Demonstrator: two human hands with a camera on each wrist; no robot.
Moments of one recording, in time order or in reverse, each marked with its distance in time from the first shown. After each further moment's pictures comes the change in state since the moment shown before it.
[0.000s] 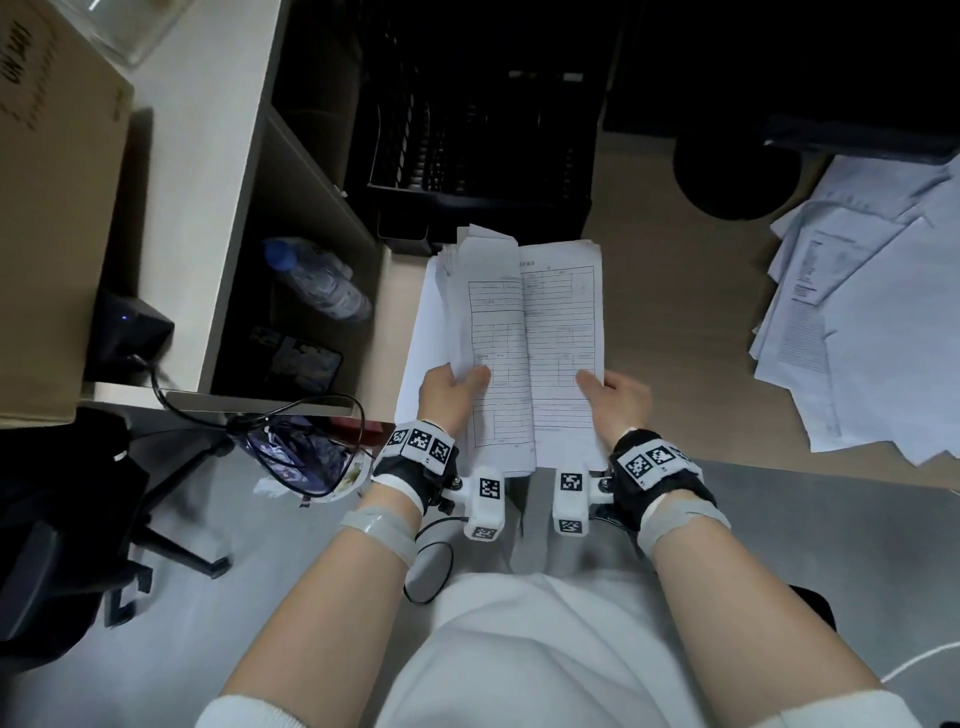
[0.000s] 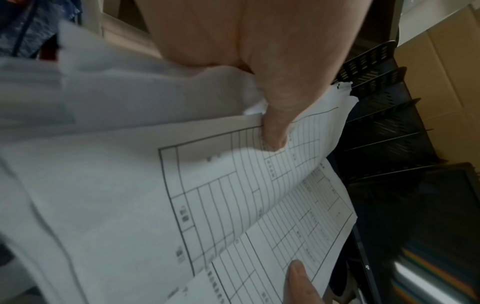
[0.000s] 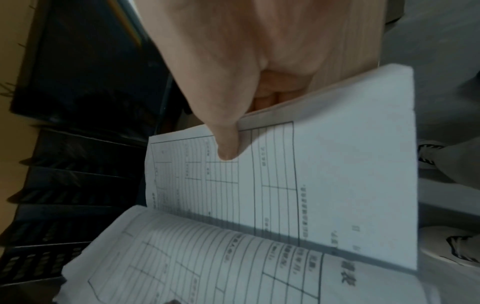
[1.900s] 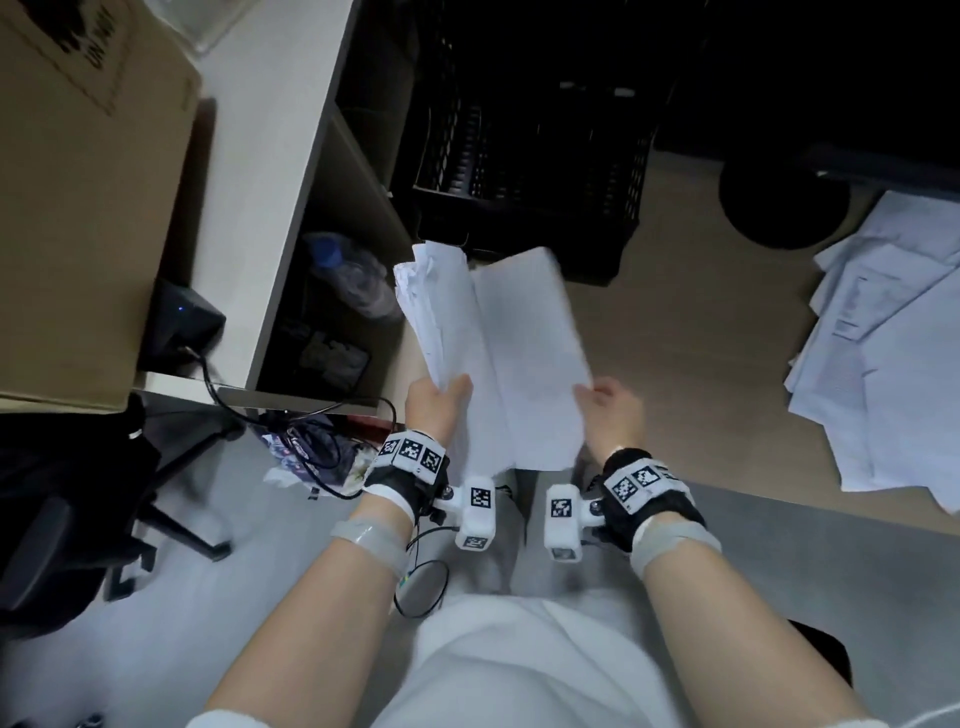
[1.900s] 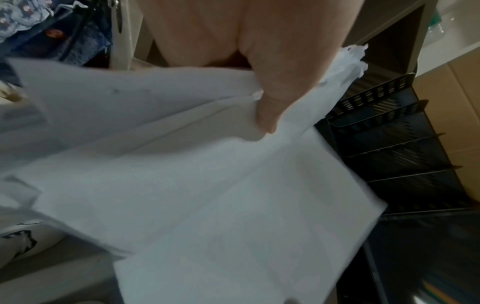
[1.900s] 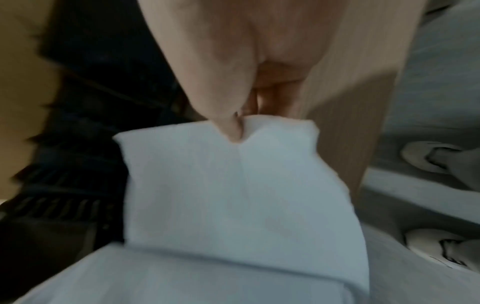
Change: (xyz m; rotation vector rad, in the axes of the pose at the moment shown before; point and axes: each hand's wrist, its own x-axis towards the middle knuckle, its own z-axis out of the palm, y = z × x) left_hand 0.003 0.005 -0.045 -0.001 0.244 -0.060; right_hand -0.009 -0.029 0.045 -0.087 -0.019 -0.009
